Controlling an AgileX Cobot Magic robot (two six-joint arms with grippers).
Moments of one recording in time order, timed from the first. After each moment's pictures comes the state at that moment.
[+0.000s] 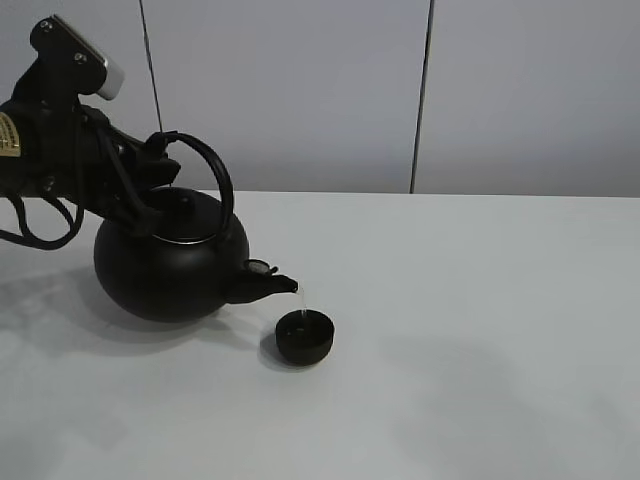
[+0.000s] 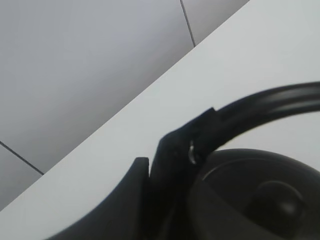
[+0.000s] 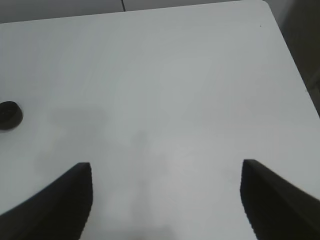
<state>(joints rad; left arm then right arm) -0.26 1.81 -0.75 0.52 -0.69 0.13 -0.07 -0.01 -0.47 0.01 1.08 0.00</state>
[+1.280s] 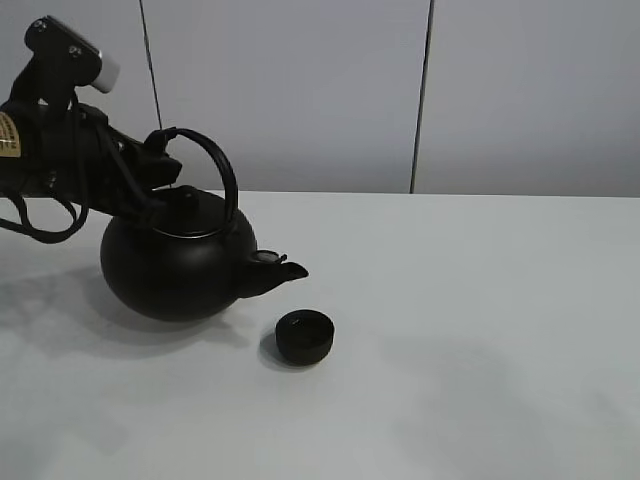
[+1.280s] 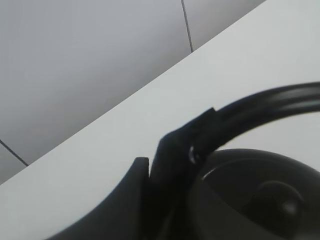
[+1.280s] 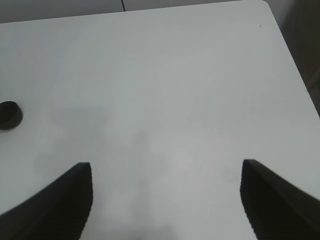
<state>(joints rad) -0.26 1.81 -0.75 0.53 -0.69 0.01 -0.07 -0.01 -0.47 0.01 1.08 0.00</state>
